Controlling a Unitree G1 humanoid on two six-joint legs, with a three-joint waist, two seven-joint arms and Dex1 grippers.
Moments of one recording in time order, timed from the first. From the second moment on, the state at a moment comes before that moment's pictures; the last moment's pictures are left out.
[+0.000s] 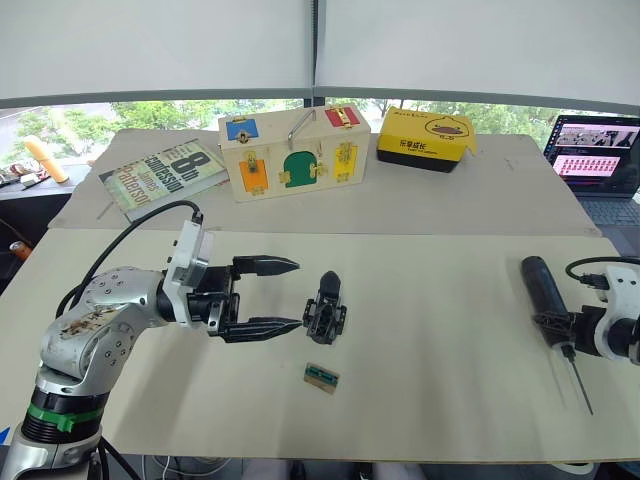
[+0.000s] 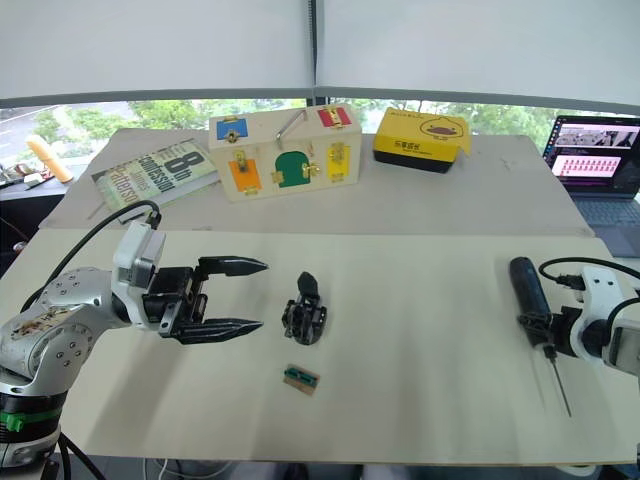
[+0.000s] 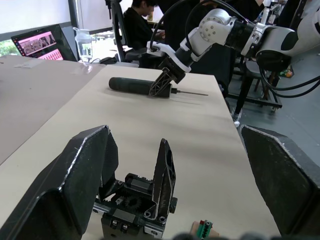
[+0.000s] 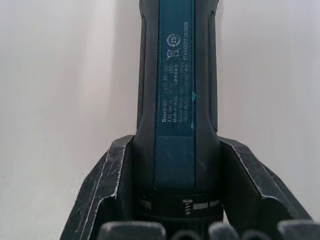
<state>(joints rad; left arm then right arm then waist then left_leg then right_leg) -0.31 0.74 0.10 -0.37 -0.81 0.52 -1.20 -0.22 -0.96 -0.40 0.17 0.57 1.17 0.50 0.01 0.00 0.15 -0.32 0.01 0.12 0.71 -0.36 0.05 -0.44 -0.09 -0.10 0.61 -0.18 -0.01</state>
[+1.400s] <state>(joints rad) -0.13 0.78 0.11 -0.24 -0.62 0.24 -1.35 -0.09 -1.13 -0.05 -0.39 0.48 0.88 0.94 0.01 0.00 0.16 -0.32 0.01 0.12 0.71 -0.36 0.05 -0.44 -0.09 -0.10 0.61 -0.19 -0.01</state>
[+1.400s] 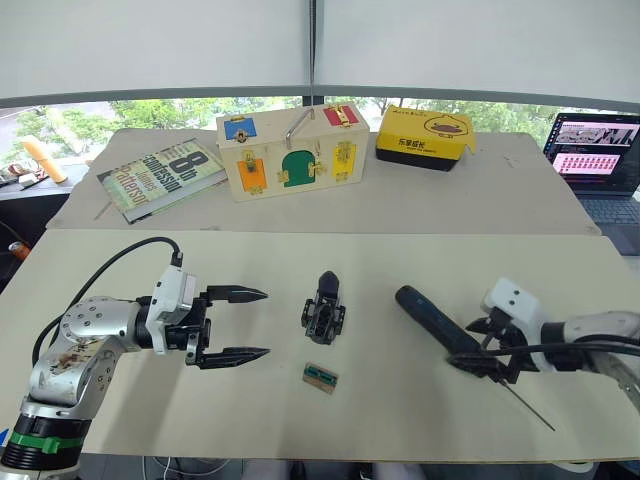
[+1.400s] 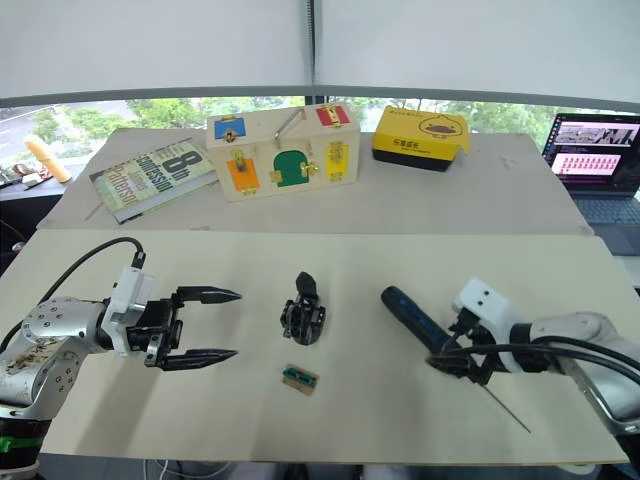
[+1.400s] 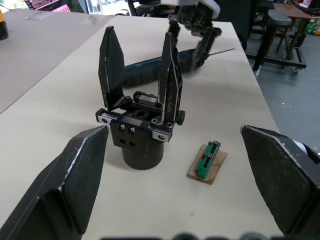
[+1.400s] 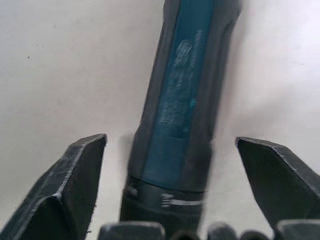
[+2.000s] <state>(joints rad) -0.16 0.75 0.06 -0.35 -0.67 0.31 -1.30 -0.59 -1.44 0.31 -0.52 0.57 1.41 1.09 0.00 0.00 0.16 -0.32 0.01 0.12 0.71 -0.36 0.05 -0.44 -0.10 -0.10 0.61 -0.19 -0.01</state>
